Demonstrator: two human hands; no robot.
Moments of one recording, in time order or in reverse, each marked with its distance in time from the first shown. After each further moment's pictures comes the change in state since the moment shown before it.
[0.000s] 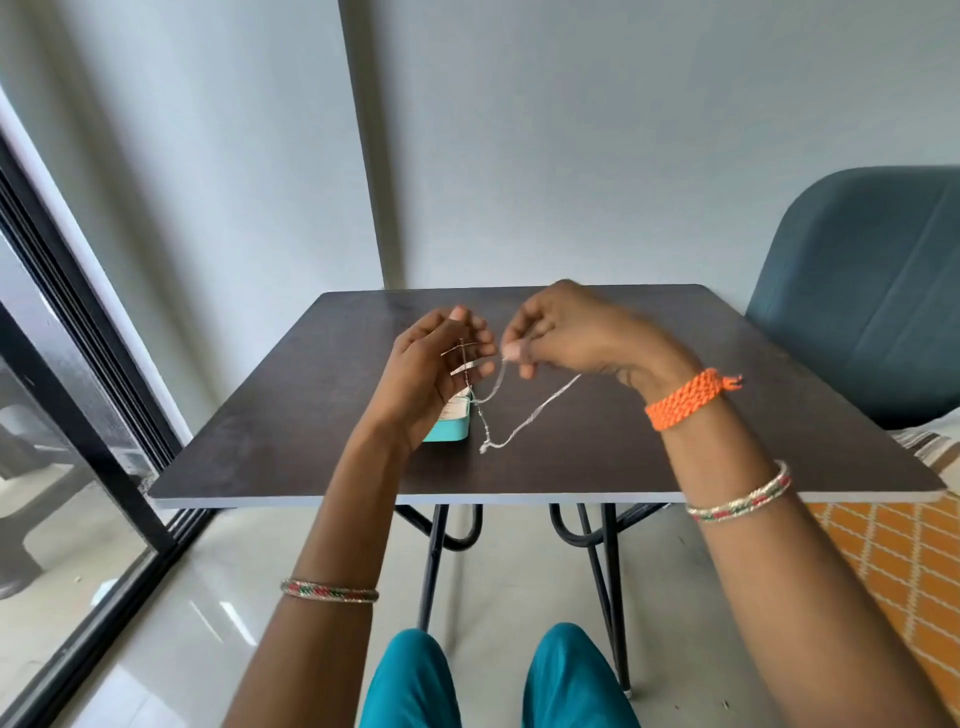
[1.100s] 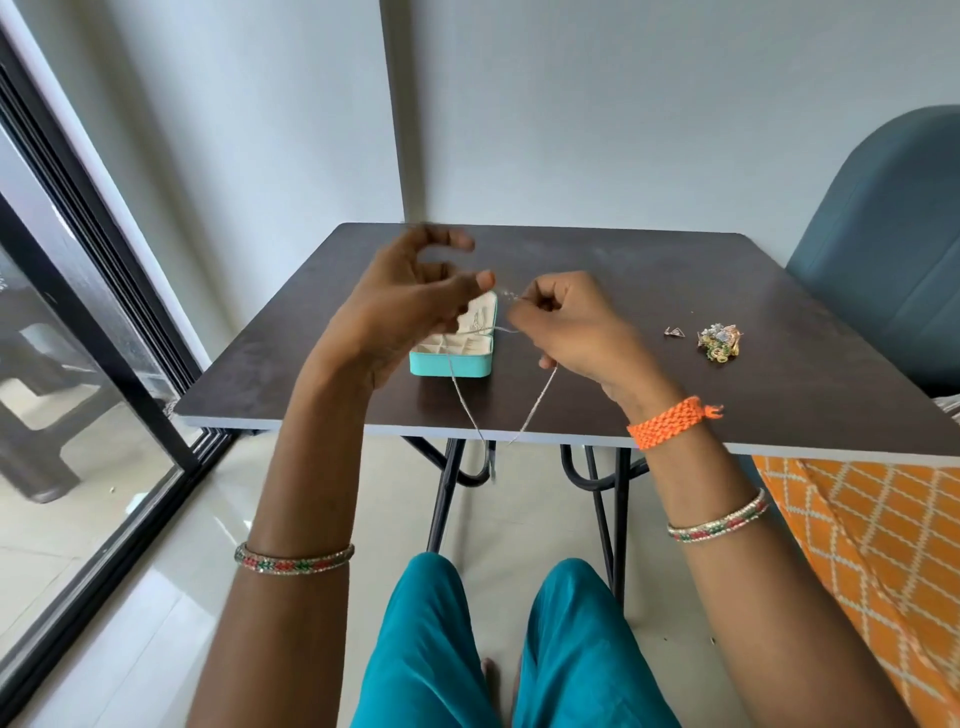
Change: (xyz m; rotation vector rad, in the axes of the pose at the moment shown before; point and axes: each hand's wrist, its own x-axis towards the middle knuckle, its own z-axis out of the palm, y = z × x) left_hand -0.040 0.037 -0.016 0.407 0.025 0.040; right_hand -0.004 0.019 0.068 0.201 0.276 0.024
